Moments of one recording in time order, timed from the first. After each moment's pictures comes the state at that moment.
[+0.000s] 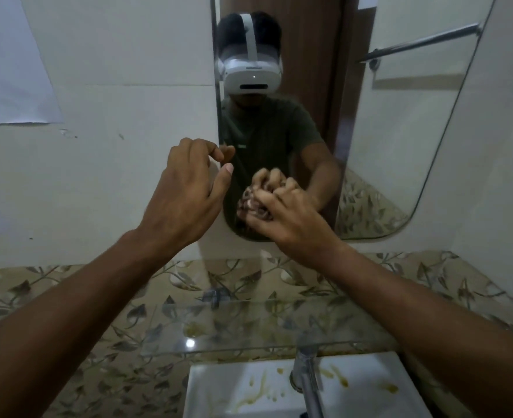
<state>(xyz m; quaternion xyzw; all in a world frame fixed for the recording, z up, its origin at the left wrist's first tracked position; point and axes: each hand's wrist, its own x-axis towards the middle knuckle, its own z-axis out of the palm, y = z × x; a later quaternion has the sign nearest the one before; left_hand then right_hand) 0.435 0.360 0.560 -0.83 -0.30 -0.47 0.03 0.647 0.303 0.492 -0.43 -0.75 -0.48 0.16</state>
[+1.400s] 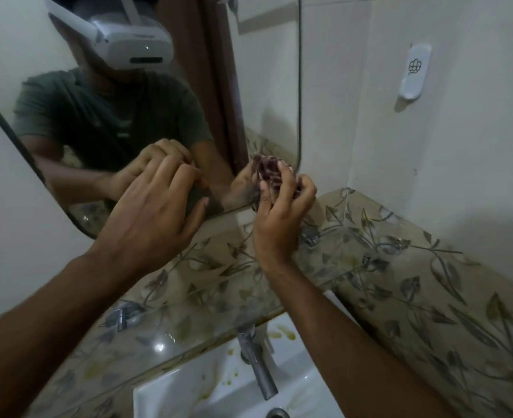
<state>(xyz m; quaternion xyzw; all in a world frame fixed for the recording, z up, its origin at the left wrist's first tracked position) 0.550 0.324 0.529 -0.94 -0.11 -0.29 0.13 0.714 0.269 0.416 -0.68 -0.22 -0.30 0.63</state>
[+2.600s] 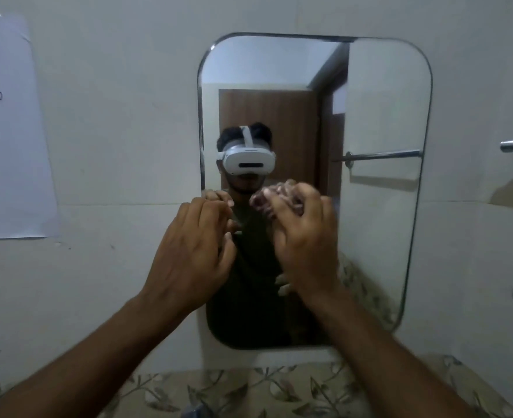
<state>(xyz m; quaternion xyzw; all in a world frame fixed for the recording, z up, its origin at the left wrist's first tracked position) 0.468 0.356 0.625 -0.81 -0.25 -0.51 0.13 0.653 0.314 0.616 -0.54 -0.51 -0.51 0.44</state>
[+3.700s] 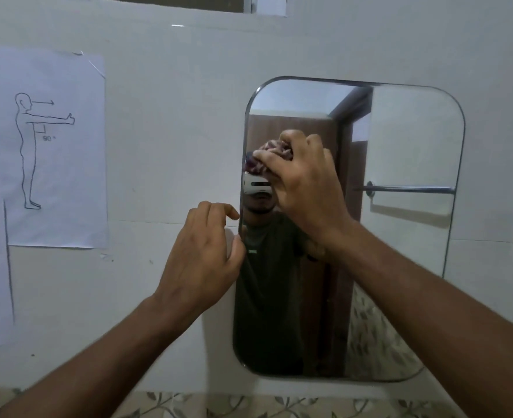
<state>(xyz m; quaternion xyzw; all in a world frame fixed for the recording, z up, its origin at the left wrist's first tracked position) 0.439 0.366 0.648 -0.77 -0.30 -0.55 0.10 0.622 0.339 0.741 -0.44 -0.59 -0.58 0.33</state>
